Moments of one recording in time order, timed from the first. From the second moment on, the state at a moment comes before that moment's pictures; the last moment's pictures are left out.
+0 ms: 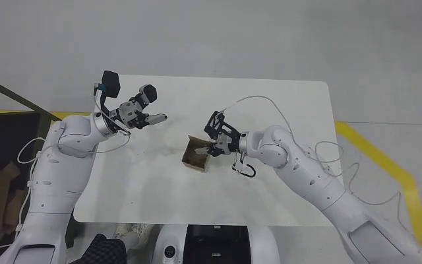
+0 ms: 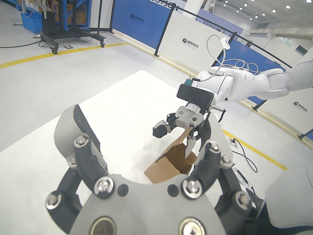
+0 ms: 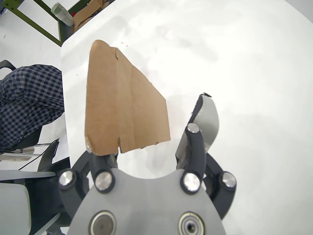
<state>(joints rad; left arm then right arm) 1.18 -0.96 -1.49 -1.47 0.36 -1.01 -0.50 -0.80 -1.23 0.65 -1.34 -0.68 -0.54 0.52</state>
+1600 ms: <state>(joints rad) 1.18 -0.96 -1.49 -1.47 0.36 -1.01 -0.50 -1.25 -1.13 1.15 -1.70 -0.28 -0.37 0.45</state>
